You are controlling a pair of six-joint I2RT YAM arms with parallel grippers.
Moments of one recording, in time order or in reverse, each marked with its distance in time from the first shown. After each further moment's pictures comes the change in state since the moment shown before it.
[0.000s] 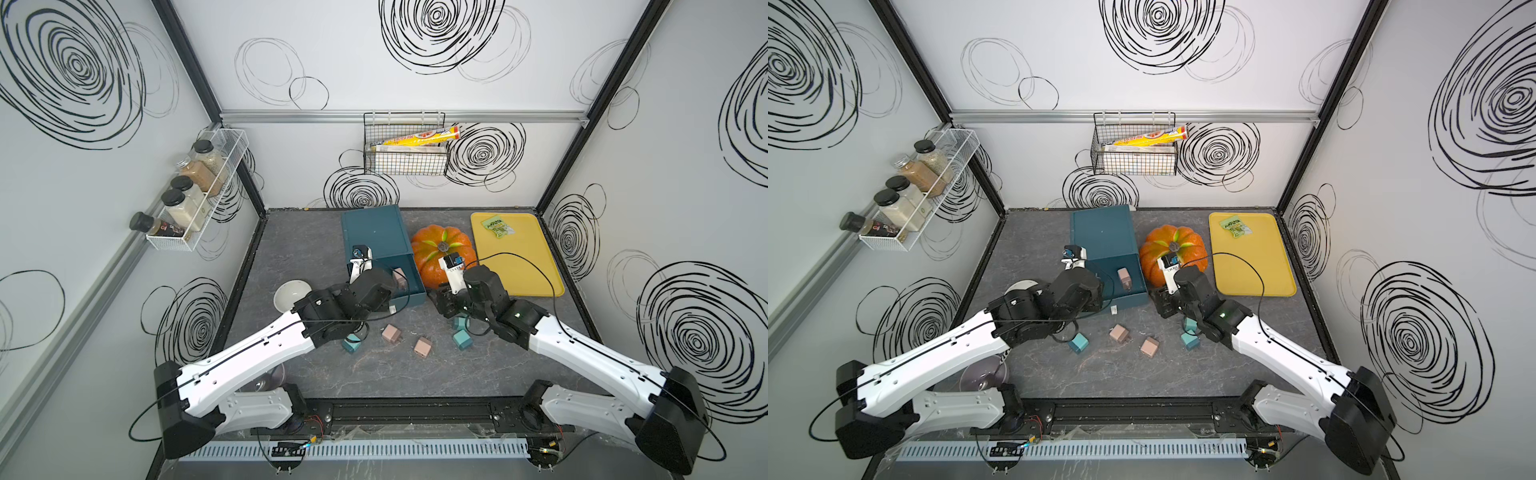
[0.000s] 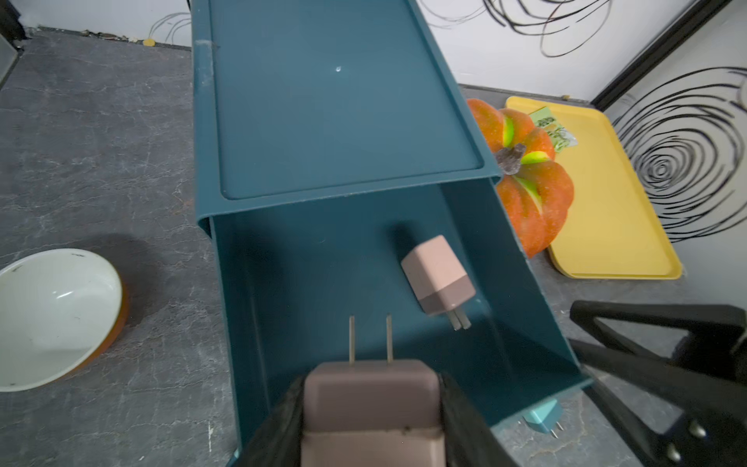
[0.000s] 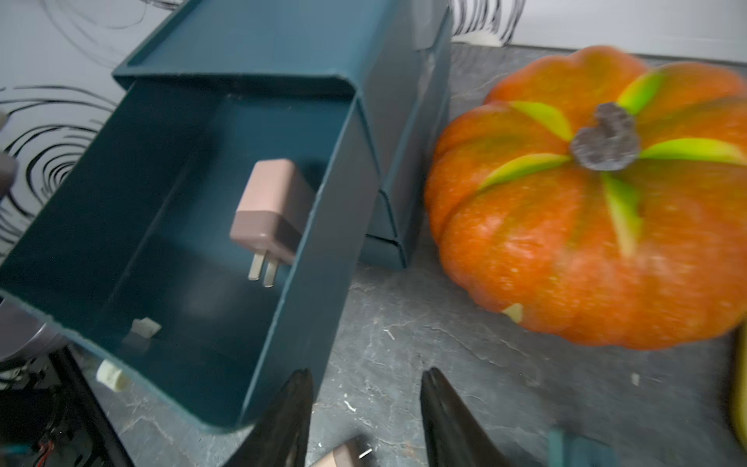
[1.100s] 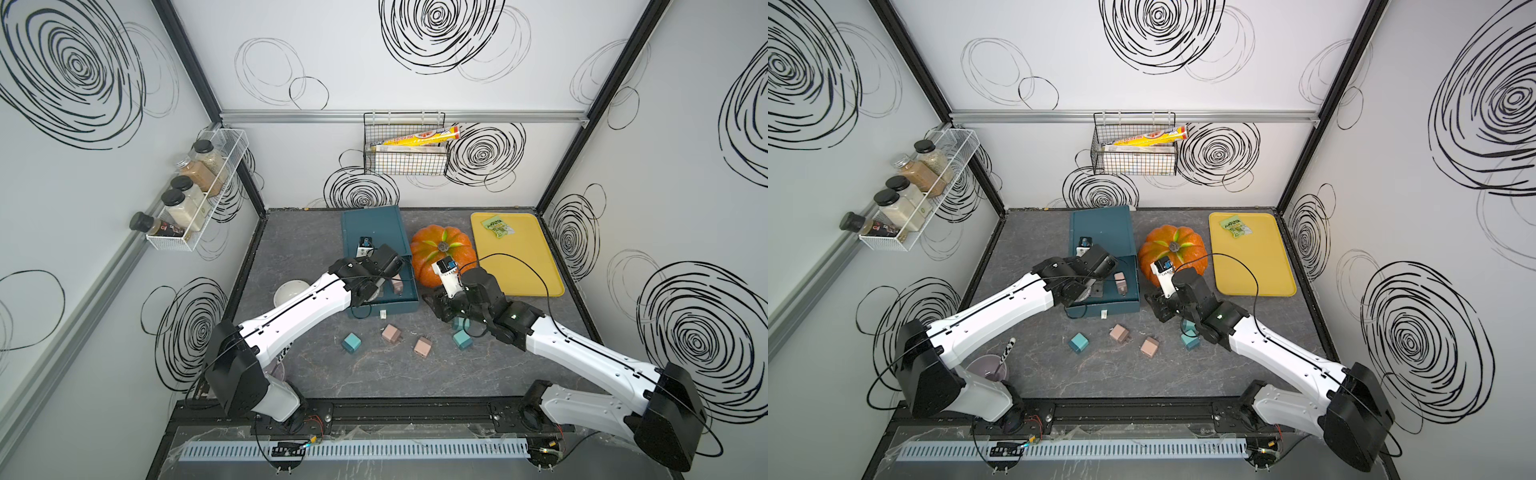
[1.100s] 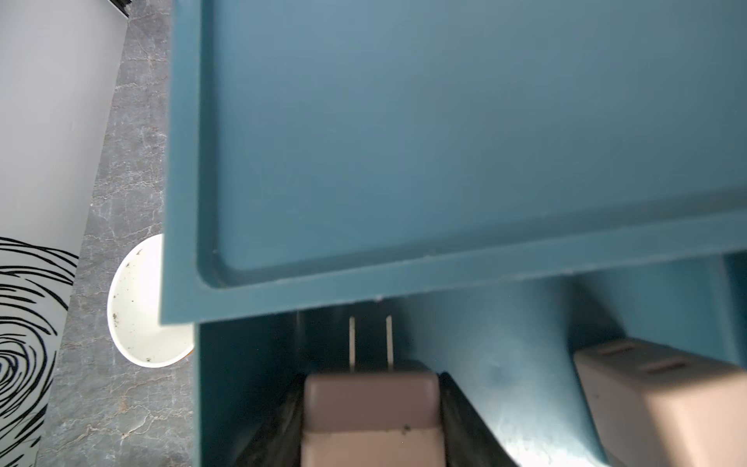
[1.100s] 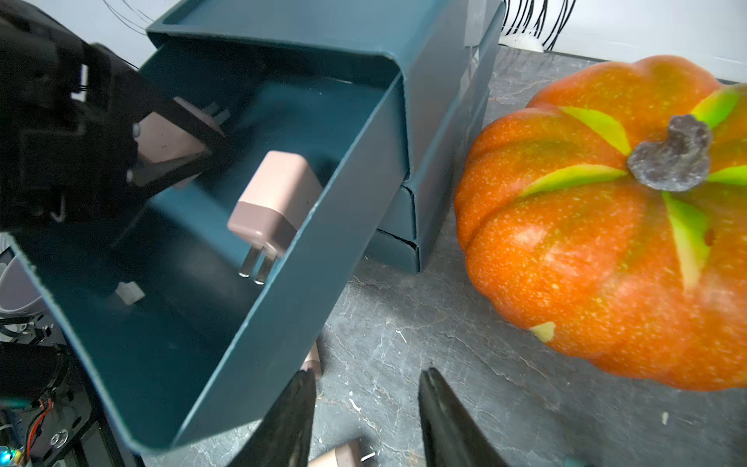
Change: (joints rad) left arm 0.195 0.299 0.137 -0.162 0.017 0.105; right arm 0.017 -0.019 -0.034 0.050 -0.027 -0.066
